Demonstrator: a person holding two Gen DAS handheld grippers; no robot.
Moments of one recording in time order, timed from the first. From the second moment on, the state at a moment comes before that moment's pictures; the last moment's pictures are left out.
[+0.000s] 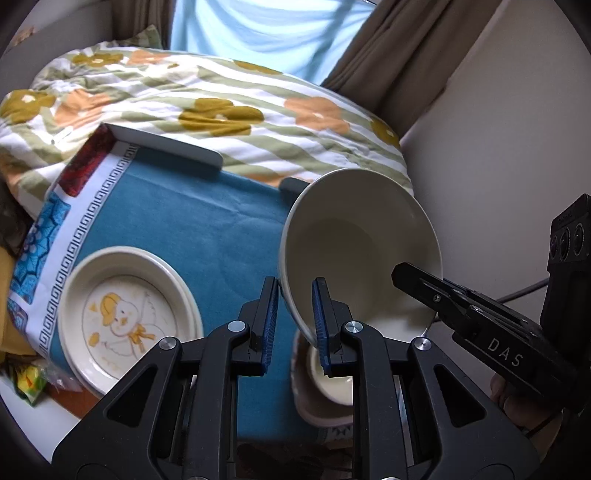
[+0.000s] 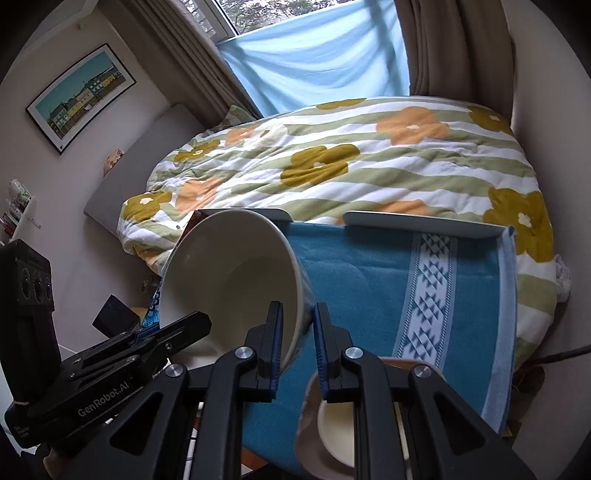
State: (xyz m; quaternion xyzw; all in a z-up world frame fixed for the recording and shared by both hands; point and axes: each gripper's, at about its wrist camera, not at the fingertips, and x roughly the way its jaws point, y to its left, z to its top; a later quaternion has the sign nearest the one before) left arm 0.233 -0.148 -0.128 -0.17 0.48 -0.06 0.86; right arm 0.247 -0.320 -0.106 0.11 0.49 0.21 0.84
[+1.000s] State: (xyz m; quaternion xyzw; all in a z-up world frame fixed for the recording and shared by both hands) left arm 0.219 -0.246 -0.227 -0.01 0.61 -0.09 0.79; right arm 0.185 -0.384 -0.202 0.13 0.54 0.12 0.82
